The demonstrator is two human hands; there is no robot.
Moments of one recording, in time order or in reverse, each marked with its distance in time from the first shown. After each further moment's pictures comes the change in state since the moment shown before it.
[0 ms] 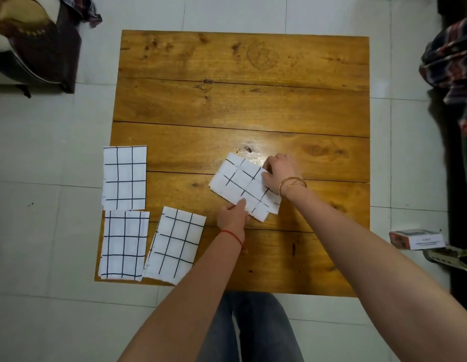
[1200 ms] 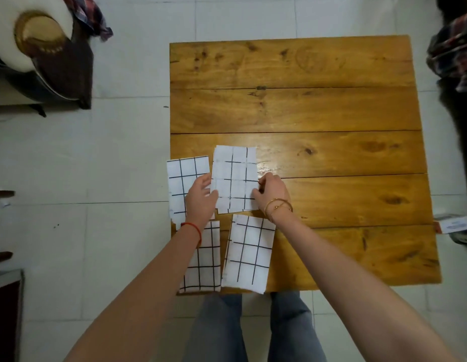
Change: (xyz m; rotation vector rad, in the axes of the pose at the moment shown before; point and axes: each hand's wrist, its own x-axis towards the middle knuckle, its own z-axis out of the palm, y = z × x) left_hand 0.089 0.129 -0.216 0.465 -0.130 0.645; right_hand -0.011 -0.208 0.070 0.351 0.064 0.356
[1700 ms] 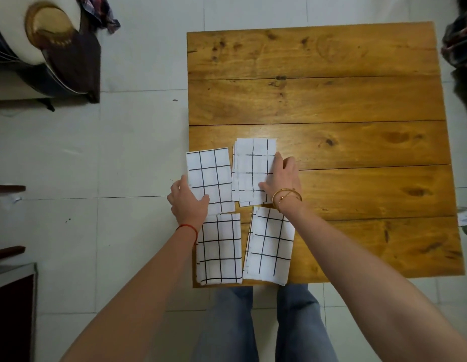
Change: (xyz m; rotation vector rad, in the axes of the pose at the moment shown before) left_hand 0.010 -0.041 -0.061 0.490 0.184 -0.054; right_hand 0.004 -0.024 0.023 -0.265 0.110 -0.064
